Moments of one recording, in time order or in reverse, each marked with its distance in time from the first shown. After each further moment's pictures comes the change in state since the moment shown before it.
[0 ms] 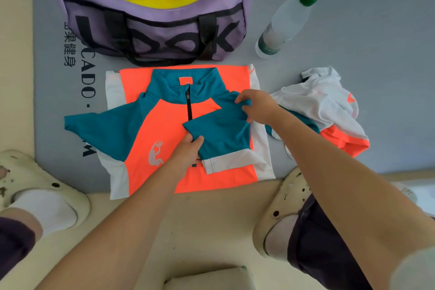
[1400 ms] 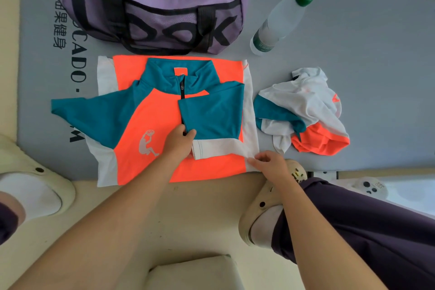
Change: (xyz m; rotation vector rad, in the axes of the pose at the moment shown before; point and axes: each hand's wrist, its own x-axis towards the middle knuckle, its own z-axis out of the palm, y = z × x) left_hand 0.005 -0.008 0.004 0.378 0.213 0.158; right_hand -0.127 0.106 0.076 0.348 0.155 0.459
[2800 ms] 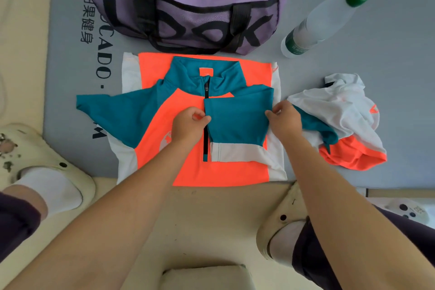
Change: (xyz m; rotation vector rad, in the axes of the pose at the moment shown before) left_hand 0.047 0.003 -0.029 -0.030 0.225 0.161; right_hand 0.064 -0.136 0.012 -0.234 0.256 -0.183
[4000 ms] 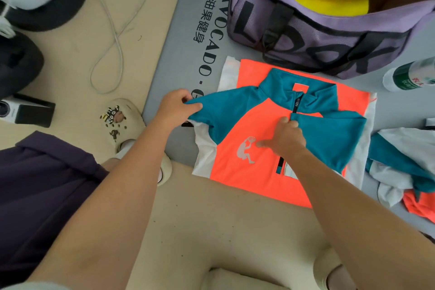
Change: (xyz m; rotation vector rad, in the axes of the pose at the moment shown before) left_hand 0.025 -0.066 -0.235 0.229 0.075 -0.029; right_hand -0.078 -0.126 0.129 -0.652 -0.251 -0.218
